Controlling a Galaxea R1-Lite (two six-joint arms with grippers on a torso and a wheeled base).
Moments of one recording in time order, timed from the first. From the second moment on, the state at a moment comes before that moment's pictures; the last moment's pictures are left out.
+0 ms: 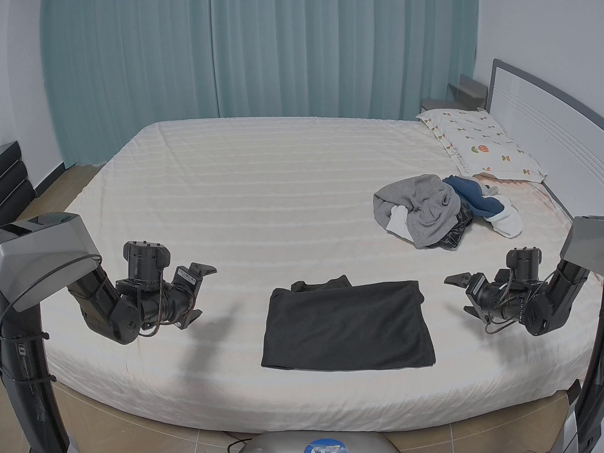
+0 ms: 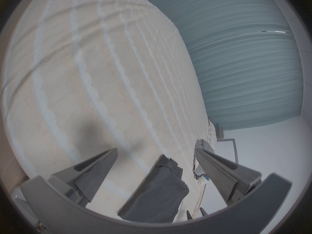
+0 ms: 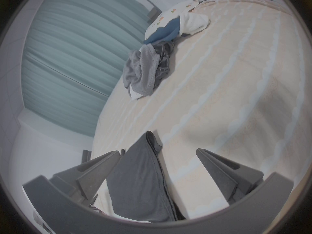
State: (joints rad) left arm -0.17 2.20 -0.78 -0.85 -0.16 -1.25; right arm 0.00 2.22 -0.66 -0.98 0.29 0.81
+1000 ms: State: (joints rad) left arm -0.24 2.20 -0.71 -0.87 -0.15 -1.24; right arm -0.02 2.24 -0.57 -1.06 0.31 0.86
